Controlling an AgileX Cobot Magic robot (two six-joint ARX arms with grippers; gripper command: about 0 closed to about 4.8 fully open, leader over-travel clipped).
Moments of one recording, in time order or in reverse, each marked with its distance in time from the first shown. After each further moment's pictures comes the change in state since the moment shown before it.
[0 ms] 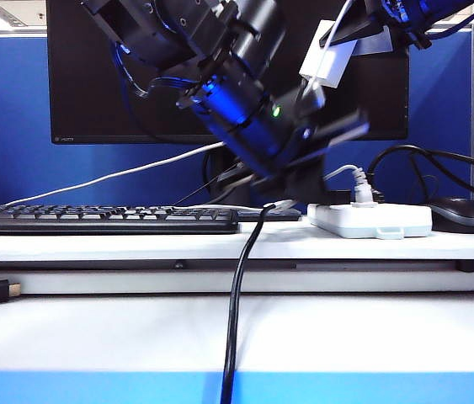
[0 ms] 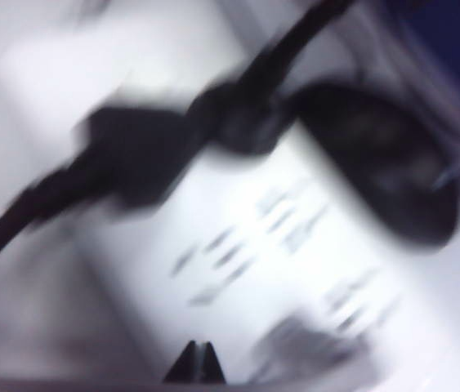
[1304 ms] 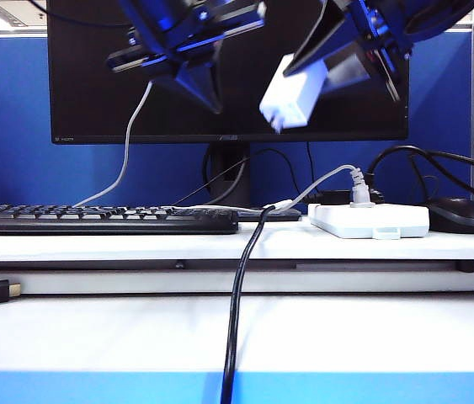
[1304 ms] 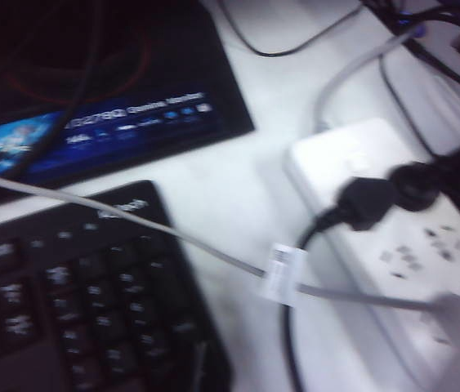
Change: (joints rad) left arm 0.121 -0.371 0.000 -0.424 -0.231 0.101; right arm 0.140 -0.006 0.000 -0.454 -0.064 0.164
